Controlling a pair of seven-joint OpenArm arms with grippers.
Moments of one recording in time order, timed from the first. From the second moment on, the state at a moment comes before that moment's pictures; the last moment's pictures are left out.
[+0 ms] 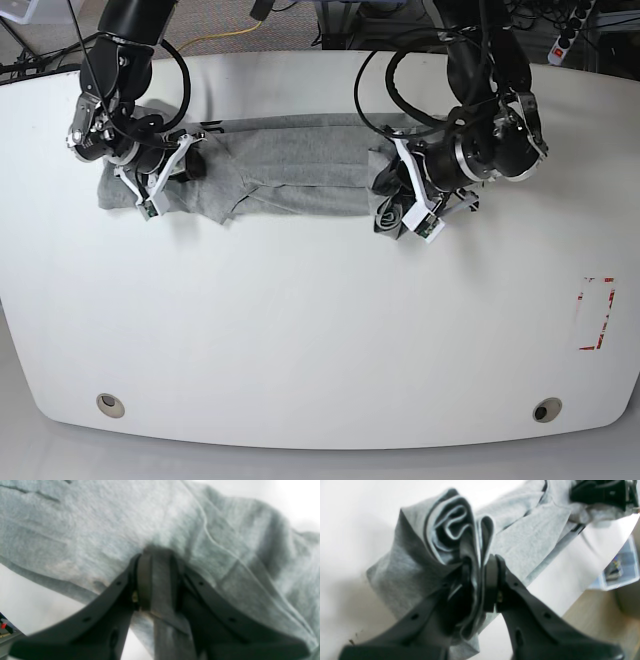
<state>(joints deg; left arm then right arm) 3.8 6.4 -12.7 112.8 -32.0 -42.8 81.9 -4.8 10.5 23.5 90.0 30.2 40.9 -68.4</state>
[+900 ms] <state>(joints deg) -0.6 6.4 0.0 114.5 -28.4 -38.5 81.0 -4.5 10.5 23.5 90.1 30.3 40.9 -68.4</state>
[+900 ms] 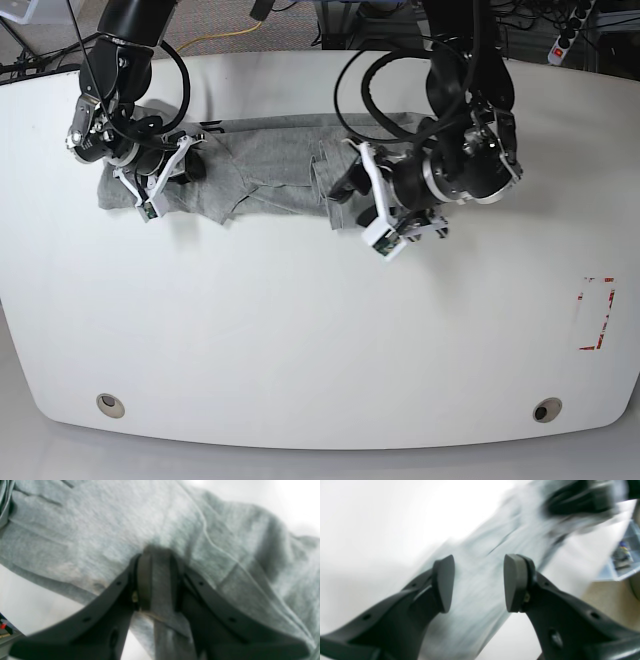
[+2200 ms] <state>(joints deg) 11.8 -13.1 -9.3 102.7 -28.5 -42.8 67.4 5.3 15.2 50.9 69.2 42.7 41.2 -78.3</state>
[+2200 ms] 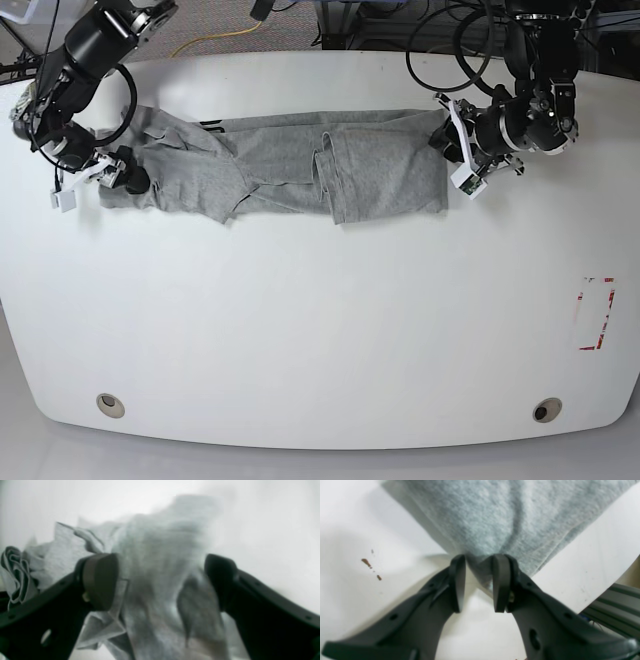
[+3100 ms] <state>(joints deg) 10.3 -9.2 -17.8 101.7 -28.0 -42.8 66.6 2.2 11.3 48.4 76.6 41.4 41.0 -78.9</state>
